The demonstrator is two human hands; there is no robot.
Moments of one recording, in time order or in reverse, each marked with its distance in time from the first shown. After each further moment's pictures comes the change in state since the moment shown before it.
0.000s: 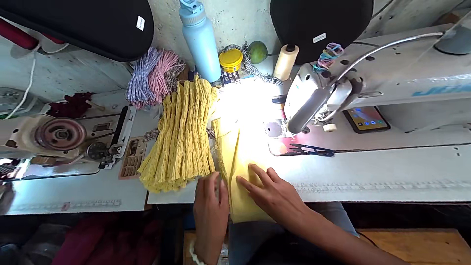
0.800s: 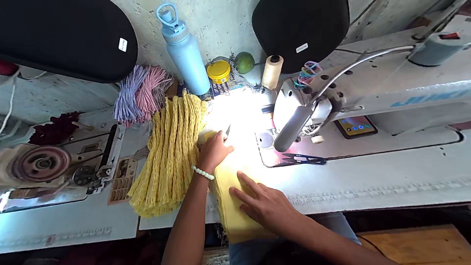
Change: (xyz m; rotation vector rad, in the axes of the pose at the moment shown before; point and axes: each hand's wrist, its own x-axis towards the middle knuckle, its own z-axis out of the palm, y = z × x) left_hand 0.188 0.025 0.056 0.078 -0.832 -0.131; right_hand 0.005 0.011 0.011 0.165 -0.046 -0.002
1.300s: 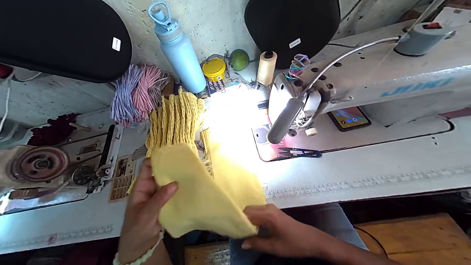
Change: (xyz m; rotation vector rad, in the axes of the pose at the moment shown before) left_hand -0.154 -0.063 -0.026 -1.150 0.404 0.637; right_hand -0.013 -0.024 -0.033 0.931 -0.084 -0.048
